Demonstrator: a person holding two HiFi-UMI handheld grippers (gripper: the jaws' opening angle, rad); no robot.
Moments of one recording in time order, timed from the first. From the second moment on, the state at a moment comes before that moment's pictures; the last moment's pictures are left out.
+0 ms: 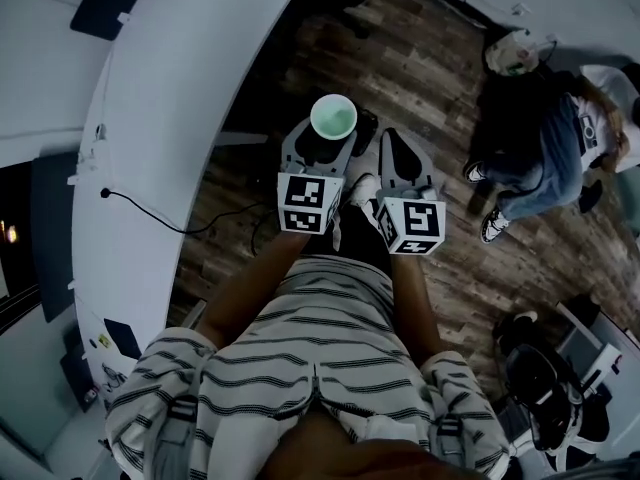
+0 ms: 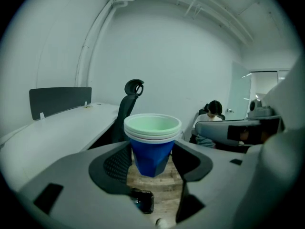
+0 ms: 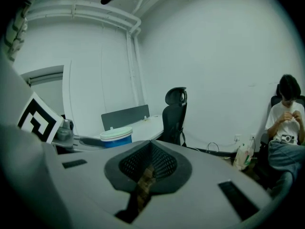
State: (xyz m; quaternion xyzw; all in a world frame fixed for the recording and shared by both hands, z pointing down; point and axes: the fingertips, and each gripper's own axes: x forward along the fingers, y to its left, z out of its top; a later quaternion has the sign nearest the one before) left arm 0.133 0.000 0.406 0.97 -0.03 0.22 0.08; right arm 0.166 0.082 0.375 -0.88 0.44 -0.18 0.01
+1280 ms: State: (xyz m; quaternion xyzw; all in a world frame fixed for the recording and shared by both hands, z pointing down) left arm 0.155 0.031 0.561 0.94 0.01 0.32 0.10; right arm 0.187 0.105 0.511 -0.87 0.42 -0.28 0.01
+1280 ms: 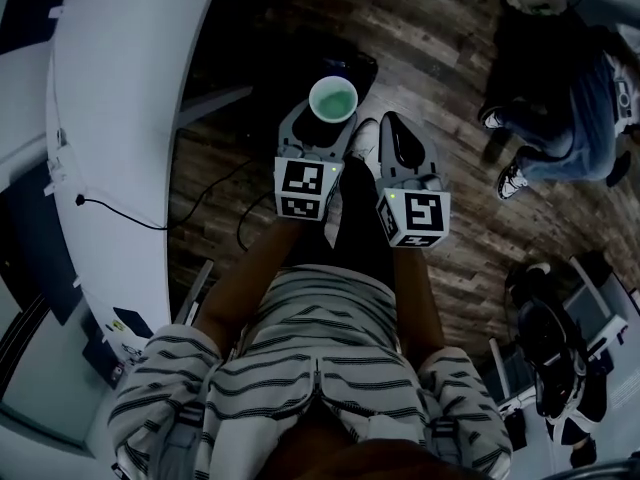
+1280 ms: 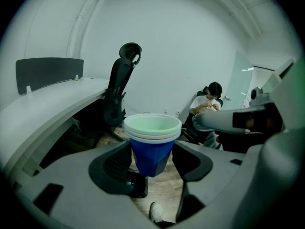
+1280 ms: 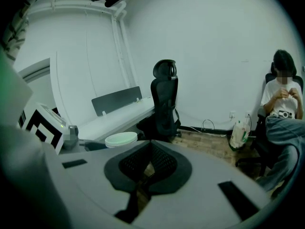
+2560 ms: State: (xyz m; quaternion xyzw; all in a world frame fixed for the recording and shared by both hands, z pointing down) left arm 0.173 0.028 0.734 0.91 0.01 0.39 0.11; right arm 0.179 0.117 0.638 -0.85 0.41 -0.34 0.01
